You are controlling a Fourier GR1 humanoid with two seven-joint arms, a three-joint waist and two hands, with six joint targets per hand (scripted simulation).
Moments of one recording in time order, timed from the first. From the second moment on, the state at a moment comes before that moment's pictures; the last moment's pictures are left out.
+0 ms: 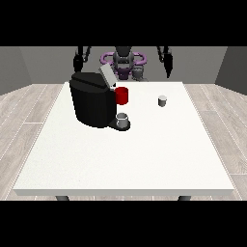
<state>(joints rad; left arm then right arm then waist) 0.01 0.10 0.01 -1.58 0.01 0.00 -0.03 0.02 -0.09 -0.01 -1.59 0.00 0.00 0.03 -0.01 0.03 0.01</state>
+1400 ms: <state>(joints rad) -0.28 0.51 0.04 -1.18 -0.34 -0.24 -0.15 -0.12 -0.02 0.05 -1.56 0.19 -0.15 0.01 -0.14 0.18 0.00</state>
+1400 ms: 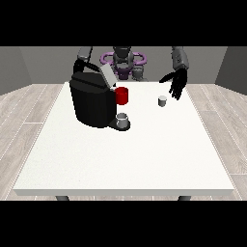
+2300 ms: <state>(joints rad) -0.47 0.43 -0.05 -0.92 -0.65 -0.02 -0.24 -0.24 -0.02 0.02 -1.36 0.17 -0.15 -0.02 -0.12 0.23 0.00</state>
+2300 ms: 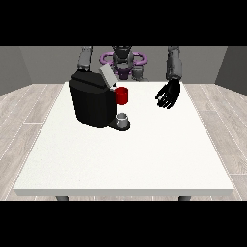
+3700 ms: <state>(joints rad) -0.60 0.37 -0.06 -0.74 -0.79 -0.17 -0.31 -0.22 -0.05 -0.02 -1.16 0.18 -0.20 -0.05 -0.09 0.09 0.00</state>
